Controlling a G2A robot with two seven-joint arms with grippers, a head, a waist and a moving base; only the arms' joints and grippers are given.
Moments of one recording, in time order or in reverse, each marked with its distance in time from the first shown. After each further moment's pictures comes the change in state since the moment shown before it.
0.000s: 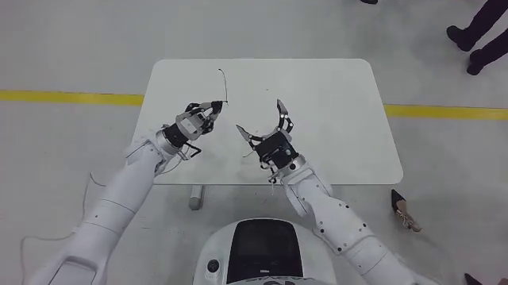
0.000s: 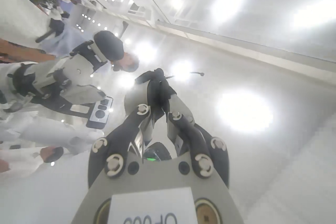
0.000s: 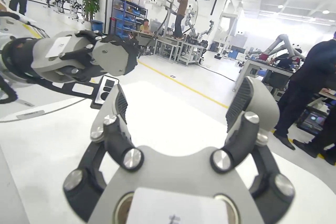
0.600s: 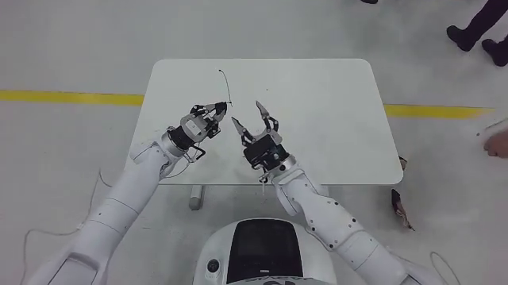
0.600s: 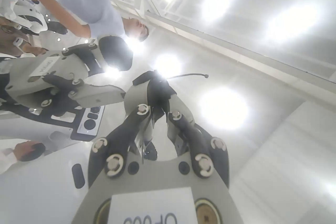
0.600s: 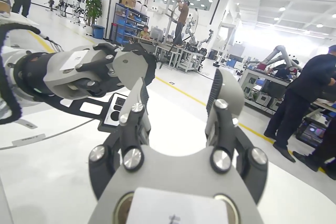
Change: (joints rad) left arm -0.028 0.009 0.091 0.023 -0.105 -0.001 -0.018; right arm 0.061 -0.027 -0.081 0.074 0.000 0.074 -0.041
